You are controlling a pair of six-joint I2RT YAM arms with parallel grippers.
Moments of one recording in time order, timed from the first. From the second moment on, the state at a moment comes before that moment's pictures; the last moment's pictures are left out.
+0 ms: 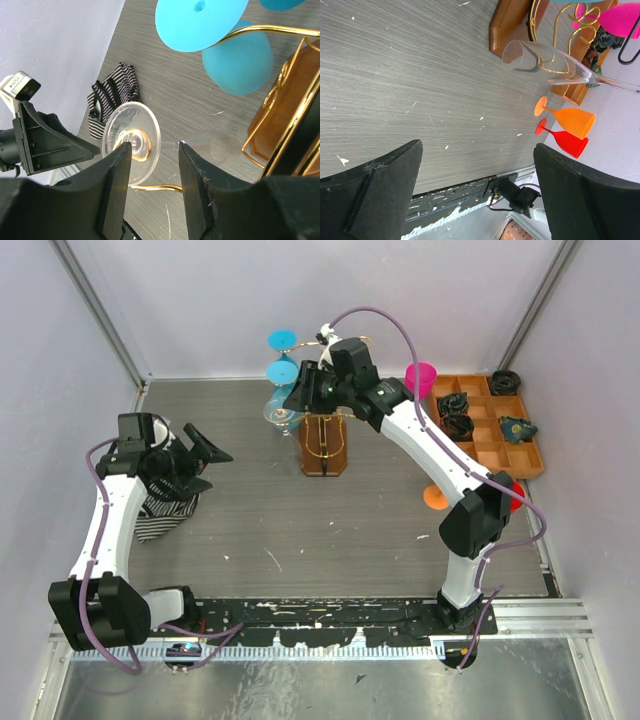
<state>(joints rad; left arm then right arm) 0.08 1.21 1.09 -0.80 0.53 -0.72 0.61 1.84 1.91 -0.54 -0.25 0.56</state>
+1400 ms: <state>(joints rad) 0.08 1.21 1.09 -0.80 0.54 -0.72 0.57 1.84 1.76 -0.30 -0.54 0.82</state>
